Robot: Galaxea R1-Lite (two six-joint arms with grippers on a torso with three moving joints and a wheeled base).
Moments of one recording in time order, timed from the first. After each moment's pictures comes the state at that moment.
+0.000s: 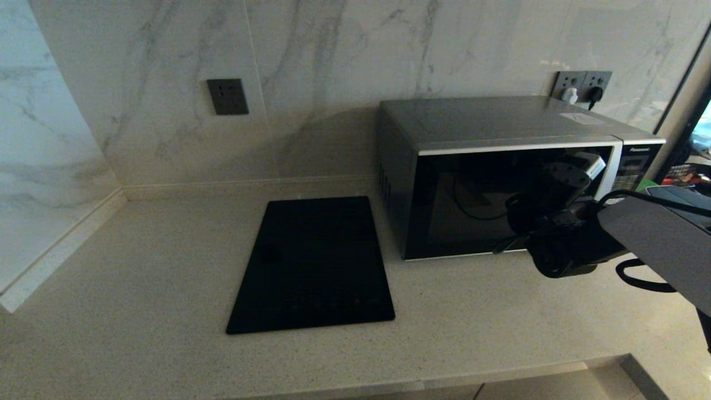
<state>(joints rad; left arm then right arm) 0.00 0.00 0.00 0.00 0.01 -0.03 0.13 2.36 -1.38 -1.31 -1.51 -0.45</state>
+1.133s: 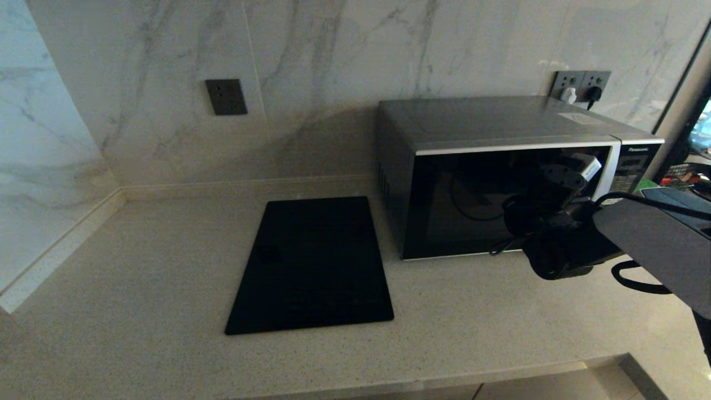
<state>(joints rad) 0.00 0.00 0.00 0.00 0.02 -0.03 0.16 2.37 -1.38 -1.31 -1.52 -0.45</state>
